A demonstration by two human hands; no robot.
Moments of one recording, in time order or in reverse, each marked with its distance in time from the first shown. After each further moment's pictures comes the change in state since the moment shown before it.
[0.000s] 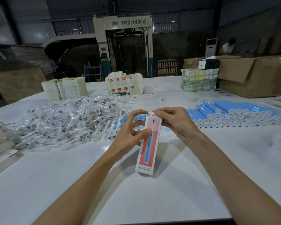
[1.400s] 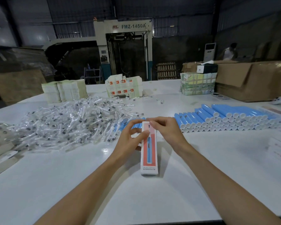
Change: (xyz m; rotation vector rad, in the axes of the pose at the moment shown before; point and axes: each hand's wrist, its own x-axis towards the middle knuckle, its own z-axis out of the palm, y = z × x) left_hand 0.001 -0.022 0.008 -0.078 0.130 -0.079; right_hand 0.001 0.036 0.012 -0.285 0.074 -0.095
